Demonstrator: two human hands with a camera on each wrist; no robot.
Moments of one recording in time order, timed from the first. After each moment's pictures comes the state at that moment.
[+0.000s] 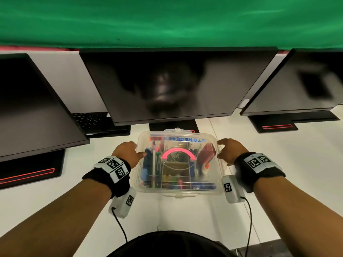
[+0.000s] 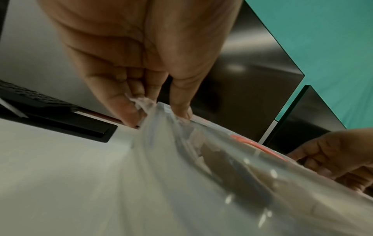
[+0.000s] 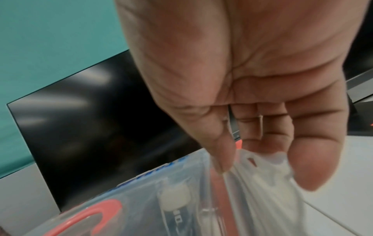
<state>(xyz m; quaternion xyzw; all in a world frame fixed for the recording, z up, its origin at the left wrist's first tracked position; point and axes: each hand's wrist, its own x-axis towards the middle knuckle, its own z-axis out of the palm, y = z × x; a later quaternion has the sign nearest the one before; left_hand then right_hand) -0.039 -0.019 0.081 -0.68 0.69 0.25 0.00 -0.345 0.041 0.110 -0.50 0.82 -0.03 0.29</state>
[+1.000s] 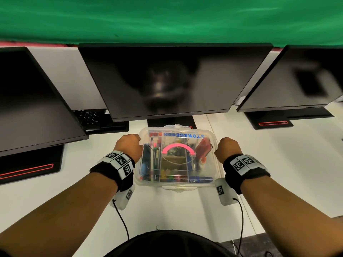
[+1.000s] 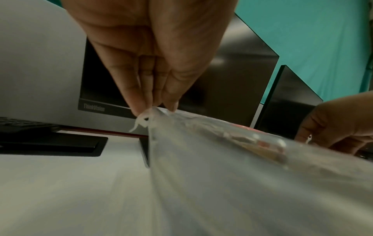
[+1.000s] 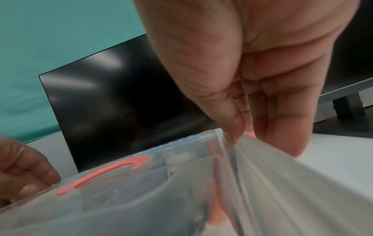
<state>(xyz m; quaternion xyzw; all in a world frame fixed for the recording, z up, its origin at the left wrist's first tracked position) -0.053 -0.015 0.084 -0.67 0.72 0.17 -0.01 -0.336 0.047 0.091 -0.49 0.86 0.04 0.15</state>
